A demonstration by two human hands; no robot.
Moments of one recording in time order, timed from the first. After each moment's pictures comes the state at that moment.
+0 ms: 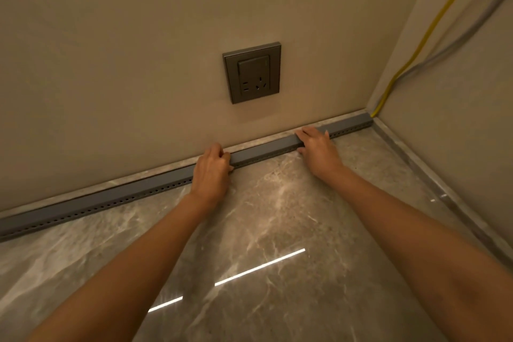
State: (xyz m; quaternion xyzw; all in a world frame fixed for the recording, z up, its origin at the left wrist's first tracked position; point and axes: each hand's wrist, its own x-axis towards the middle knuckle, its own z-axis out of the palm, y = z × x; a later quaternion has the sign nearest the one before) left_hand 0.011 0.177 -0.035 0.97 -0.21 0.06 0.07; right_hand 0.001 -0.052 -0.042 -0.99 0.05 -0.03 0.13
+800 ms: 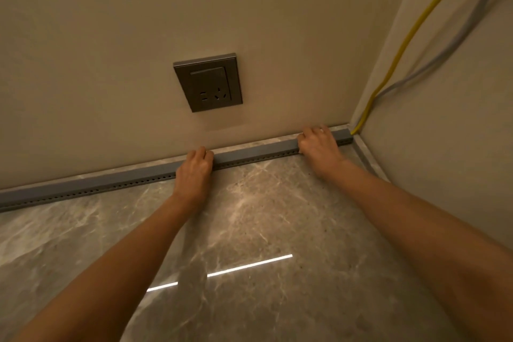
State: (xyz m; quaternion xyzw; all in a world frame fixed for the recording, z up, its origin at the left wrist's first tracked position) left_hand 0.004 0.117 -0.027 0.99 -0.11 0.05 0.04; right_hand 0.016 -0.130 -0.015 -0.99 -0.09 -0.03 -0.11
